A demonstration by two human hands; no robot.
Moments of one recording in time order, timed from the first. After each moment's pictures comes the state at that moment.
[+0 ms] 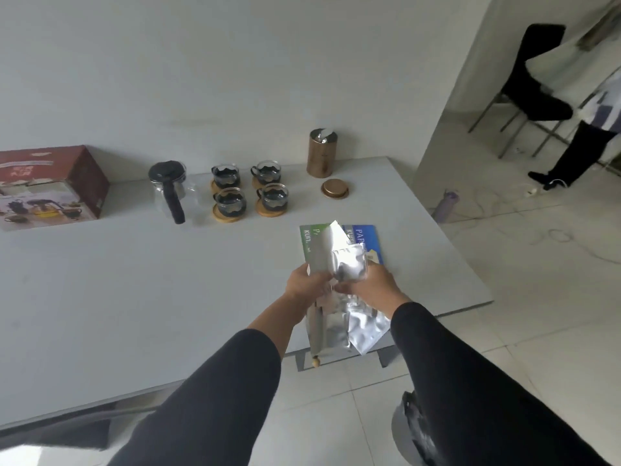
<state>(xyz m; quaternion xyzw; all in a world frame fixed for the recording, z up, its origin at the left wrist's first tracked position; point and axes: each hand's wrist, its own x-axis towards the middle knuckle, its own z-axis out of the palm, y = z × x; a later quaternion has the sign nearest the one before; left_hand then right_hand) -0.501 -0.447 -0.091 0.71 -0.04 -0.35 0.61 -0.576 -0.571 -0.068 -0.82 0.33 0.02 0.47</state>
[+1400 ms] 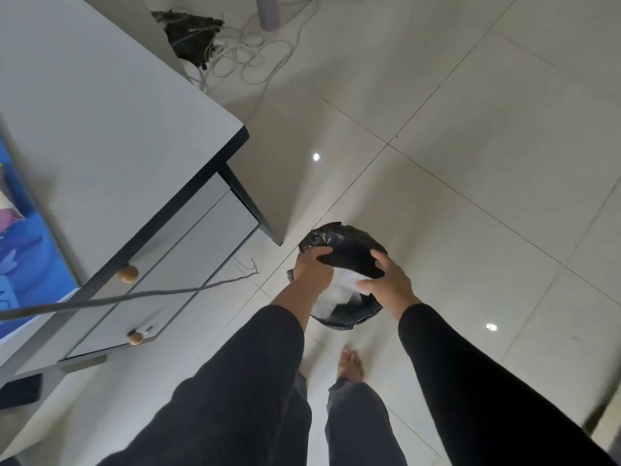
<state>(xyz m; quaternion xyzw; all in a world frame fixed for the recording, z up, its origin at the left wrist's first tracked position) -0.786 -0.756 -0.364 0.81 -0.18 -0.53 0.18 -0.924 -0.795 -0.366 -0.54 0.65 0.04 0.53</state>
